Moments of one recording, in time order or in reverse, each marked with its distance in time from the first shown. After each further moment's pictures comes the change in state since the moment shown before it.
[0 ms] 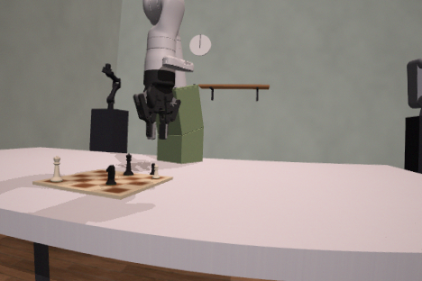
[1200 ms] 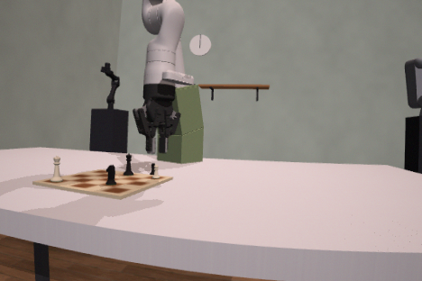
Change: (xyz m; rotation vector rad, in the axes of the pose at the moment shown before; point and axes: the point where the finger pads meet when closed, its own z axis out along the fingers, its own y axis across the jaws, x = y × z) arm 0.004 0.003 0.033 -0.004 0.005 -0.002
